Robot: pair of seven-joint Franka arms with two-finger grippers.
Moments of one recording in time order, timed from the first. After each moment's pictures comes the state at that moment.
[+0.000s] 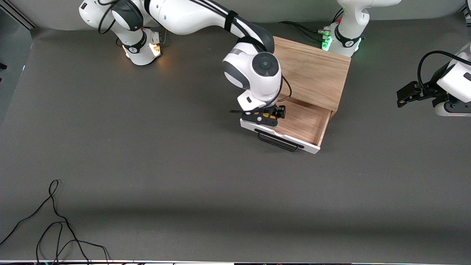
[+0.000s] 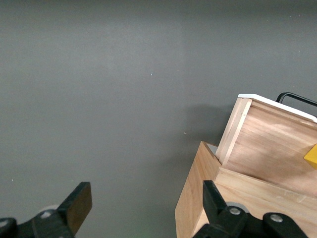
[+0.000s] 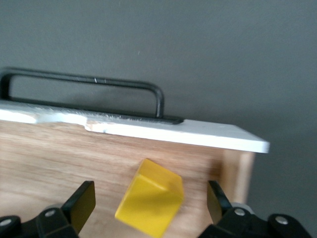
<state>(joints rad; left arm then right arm) -0.04 -0.02 -0.02 -1.63 0.02 1.59 -0.01 0.90 0.82 -0.01 -1.00 0.05 1.85 1.19</state>
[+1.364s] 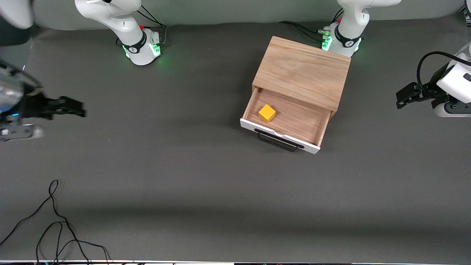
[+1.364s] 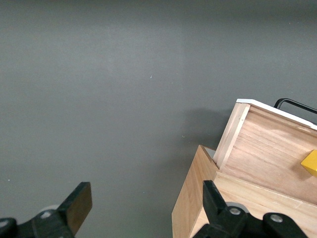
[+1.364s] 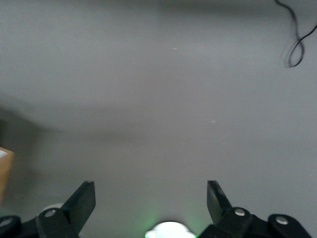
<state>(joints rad) -0.05 -0.02 -0.01 -1.63 0.02 1.60 -0.04 0.15 0.29 -0.13 -1.13 0.04 1.26 -0.04</state>
